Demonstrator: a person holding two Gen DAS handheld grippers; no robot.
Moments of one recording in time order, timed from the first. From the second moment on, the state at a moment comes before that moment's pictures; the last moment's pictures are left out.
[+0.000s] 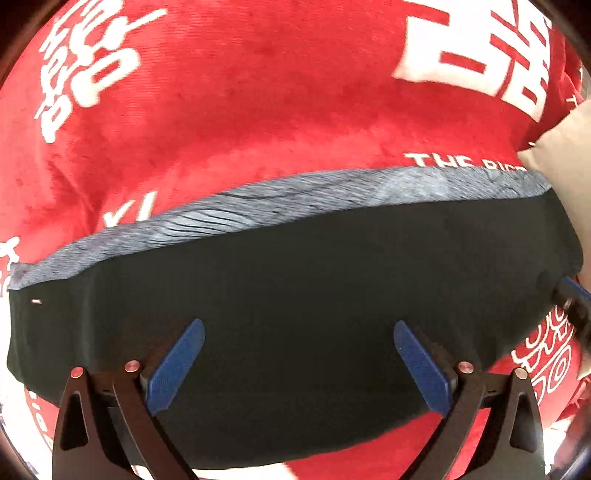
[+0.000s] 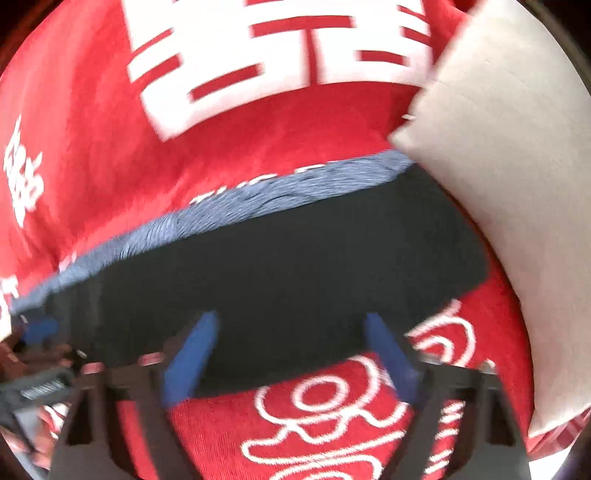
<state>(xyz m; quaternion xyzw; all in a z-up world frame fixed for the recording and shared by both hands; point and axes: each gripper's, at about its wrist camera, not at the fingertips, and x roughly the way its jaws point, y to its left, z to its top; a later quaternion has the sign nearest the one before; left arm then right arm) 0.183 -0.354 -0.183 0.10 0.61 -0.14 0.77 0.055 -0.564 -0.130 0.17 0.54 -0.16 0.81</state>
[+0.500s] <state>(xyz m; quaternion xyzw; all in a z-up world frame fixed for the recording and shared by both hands) 0.173 -0.375 -0.198 0.11 0.62 -0.15 0.77 0.044 -0.649 -0.135 0.26 0.53 -0.23 0.77</state>
